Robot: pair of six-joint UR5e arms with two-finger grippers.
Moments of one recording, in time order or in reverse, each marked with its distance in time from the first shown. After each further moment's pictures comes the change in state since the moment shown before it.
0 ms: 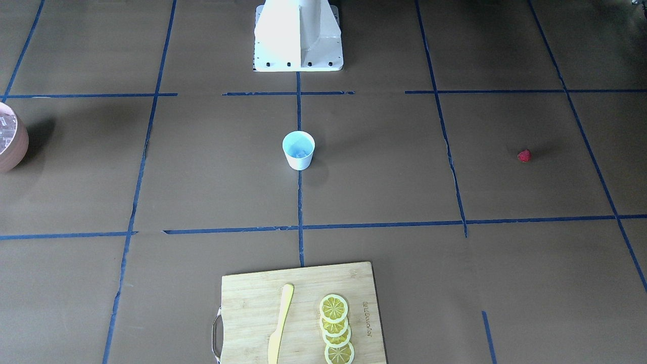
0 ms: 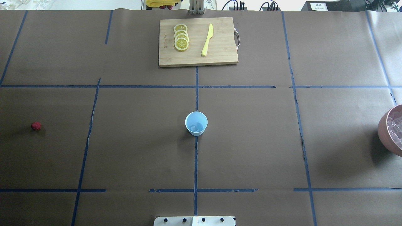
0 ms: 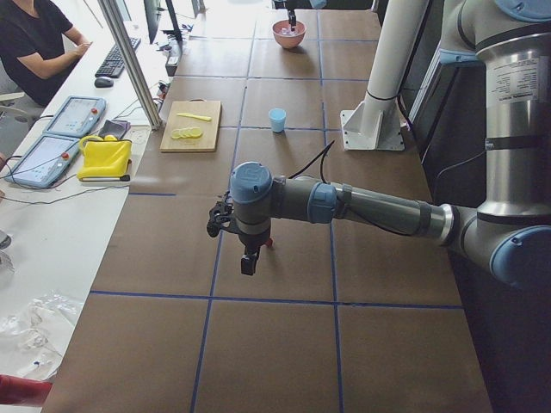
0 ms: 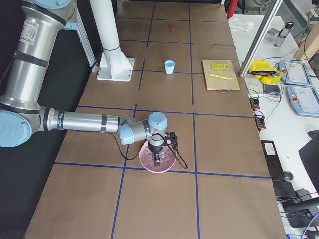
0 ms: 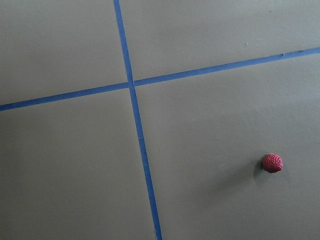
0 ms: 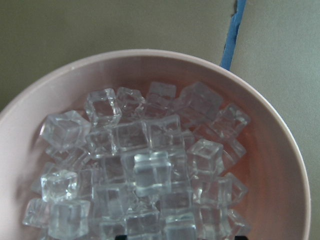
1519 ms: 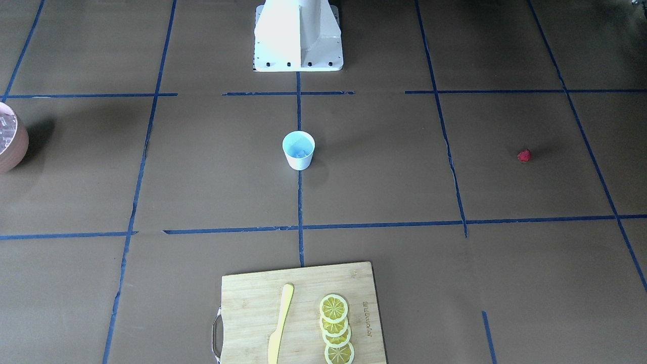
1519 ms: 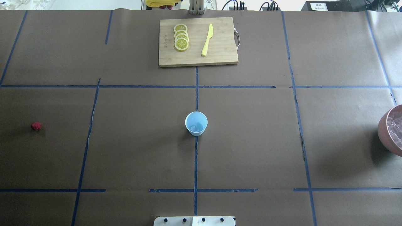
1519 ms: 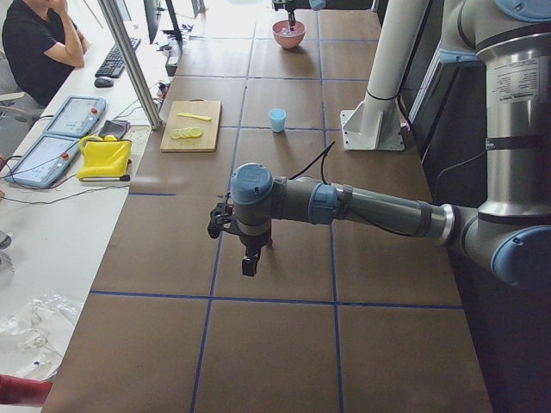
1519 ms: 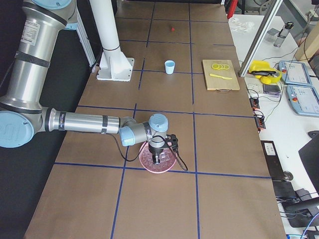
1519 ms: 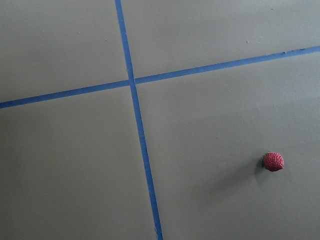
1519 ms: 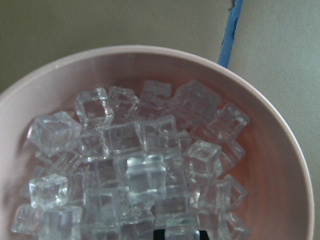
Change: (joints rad) left arm 0.000 0.005 0.001 0.000 0.000 0.000; right arm -0.006 0.010 -0.015 0.003 -0.002 0.007
